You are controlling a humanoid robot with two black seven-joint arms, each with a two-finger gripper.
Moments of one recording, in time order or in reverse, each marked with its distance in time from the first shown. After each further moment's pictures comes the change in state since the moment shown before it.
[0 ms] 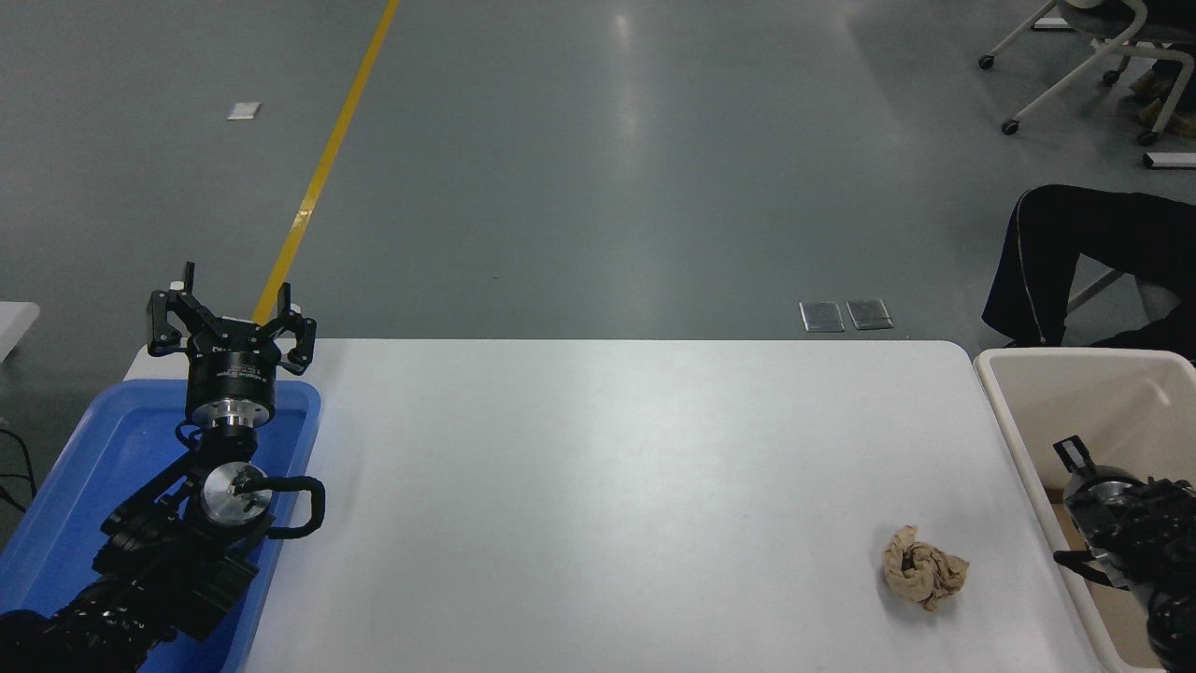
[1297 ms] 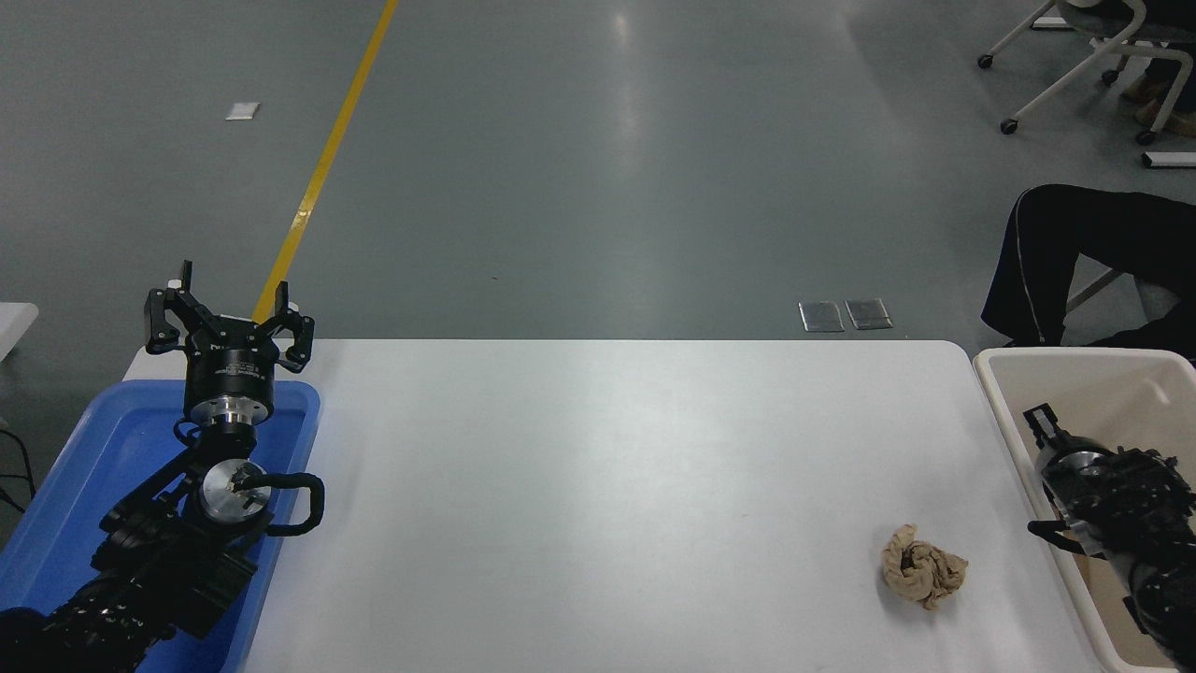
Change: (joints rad) left arm -0.005 0.004 0.002 0.001 -0.004 0.009 -0.001; right arm 0.138 -0.032 -0.018 0.150 -0.008 0.002 0.000
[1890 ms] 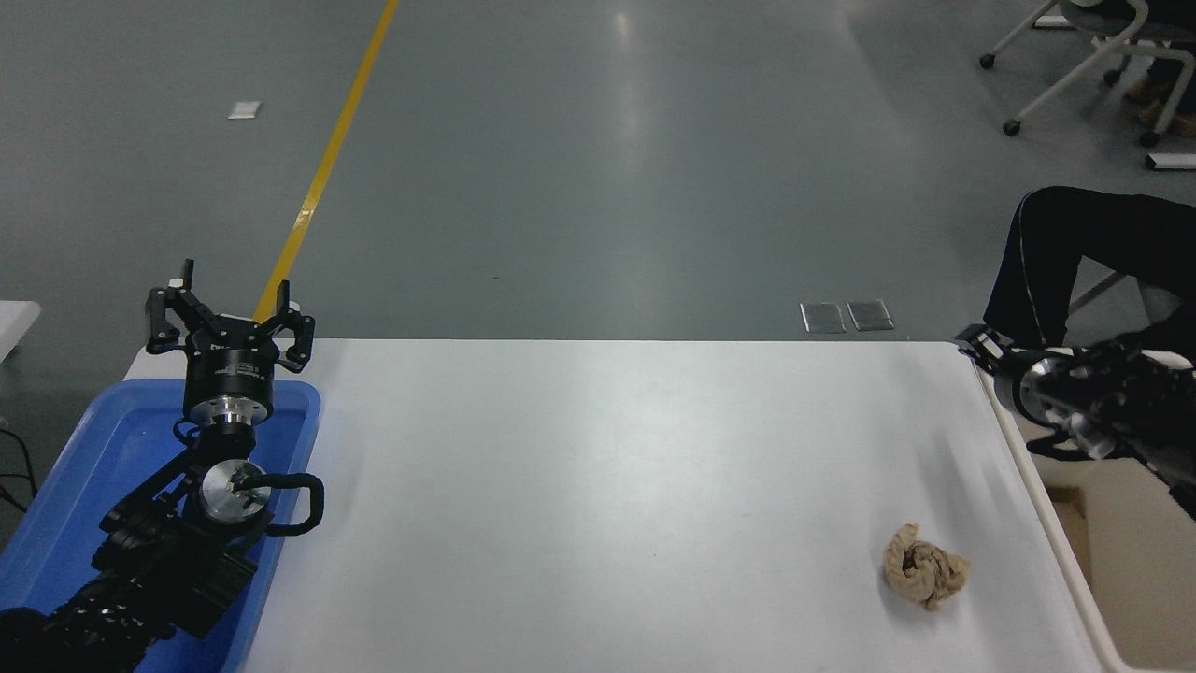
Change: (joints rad) left arm 0.000 0.000 0.000 -0.001 0.001 -0.006 0.002; right arm 0.465 -0.204 -0.446 0.615 0.004 0.012 -0.002
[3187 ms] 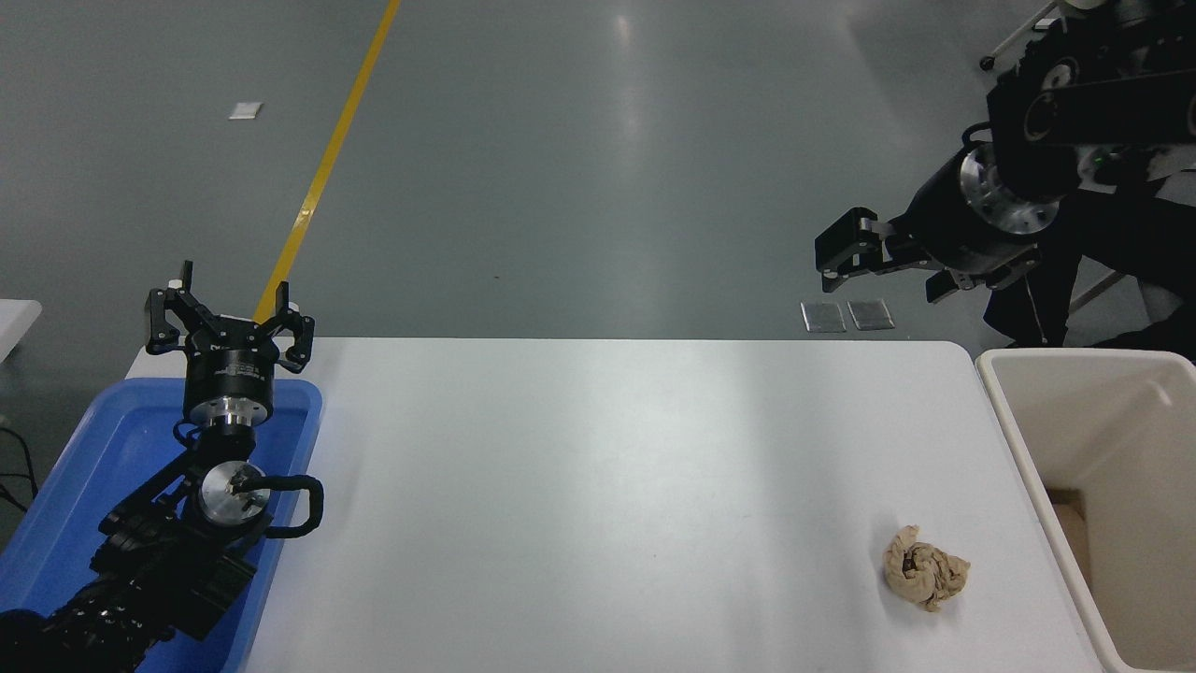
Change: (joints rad) left arm 0.003 0.000 0.000 0.000 -0.001 0.000 -0.001; right arm 1.074 0.141 -0.453 0.691 -0.005 0.672 0.017
